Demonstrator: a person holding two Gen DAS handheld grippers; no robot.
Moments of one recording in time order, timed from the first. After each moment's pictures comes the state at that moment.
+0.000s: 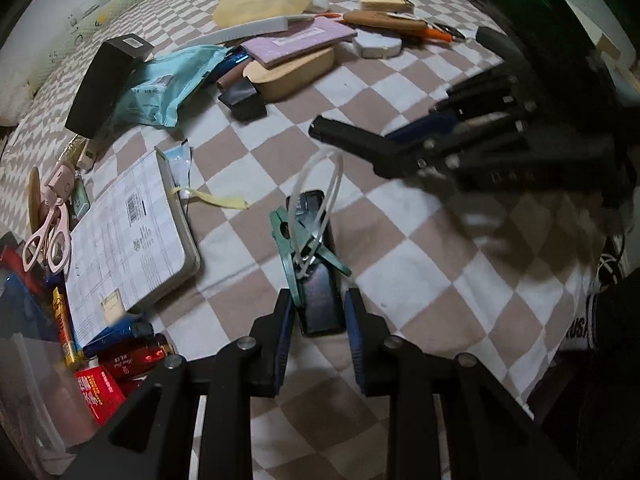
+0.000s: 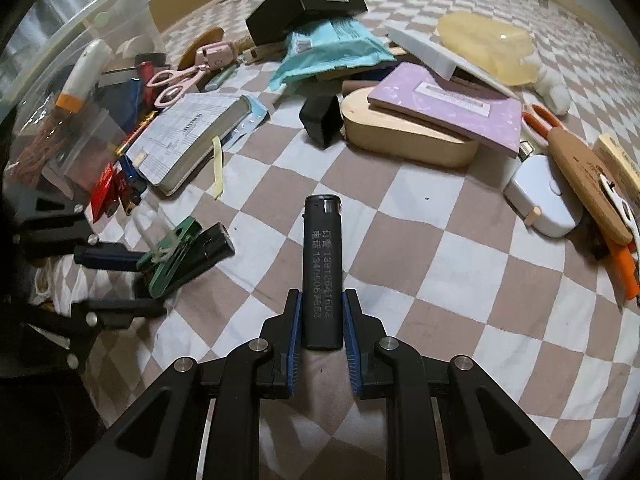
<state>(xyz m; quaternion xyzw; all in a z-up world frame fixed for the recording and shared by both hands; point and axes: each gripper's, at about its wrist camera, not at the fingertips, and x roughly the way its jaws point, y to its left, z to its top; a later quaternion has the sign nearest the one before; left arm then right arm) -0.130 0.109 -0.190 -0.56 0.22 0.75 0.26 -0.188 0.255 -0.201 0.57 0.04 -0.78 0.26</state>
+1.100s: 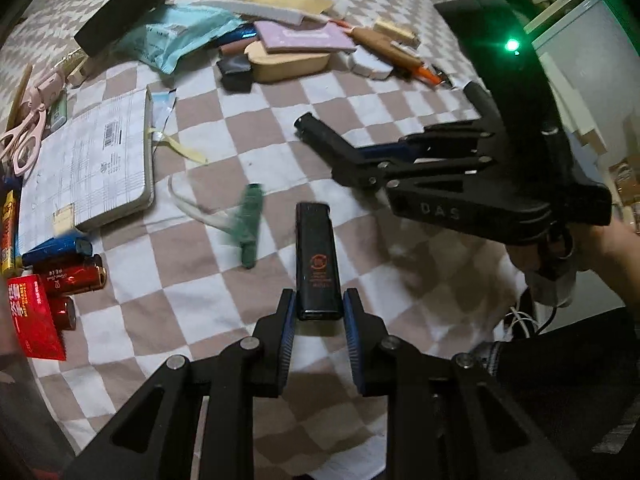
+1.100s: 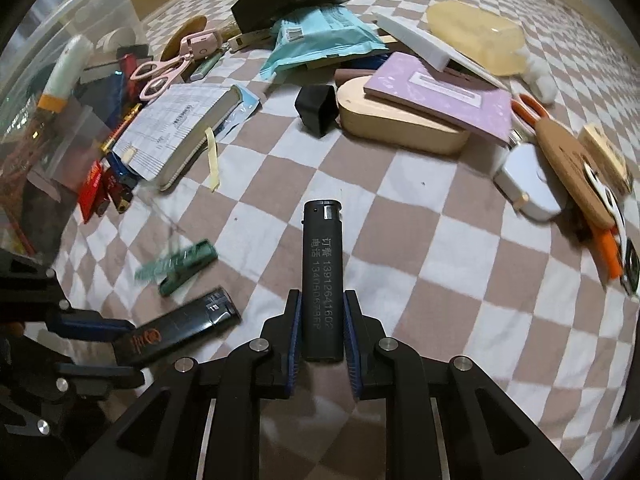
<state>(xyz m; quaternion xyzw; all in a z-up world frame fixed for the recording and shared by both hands) -0.122 0.106 -0.178 -0.62 0.03 0.73 0.28 -0.174 0.224 -0.183 0.60 0.04 -0.77 0.21</state>
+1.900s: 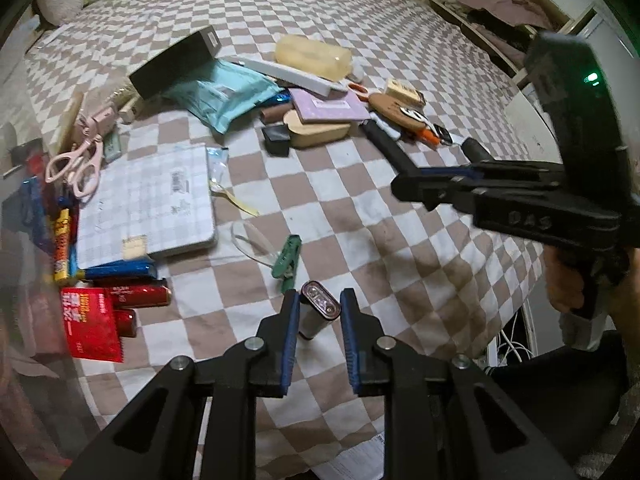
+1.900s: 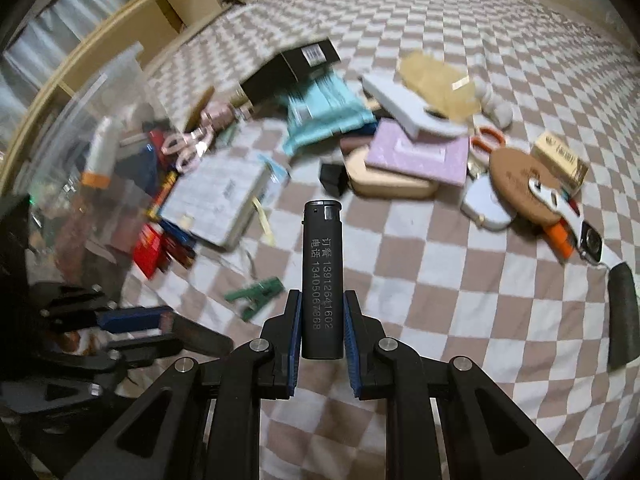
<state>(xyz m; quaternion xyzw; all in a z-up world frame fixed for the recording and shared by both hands) -0.108 0.061 -0.111 -0.58 0.00 0.78 0.25 -0.161 0.237 -0.109 0.57 -0.03 -0.80 0.19</state>
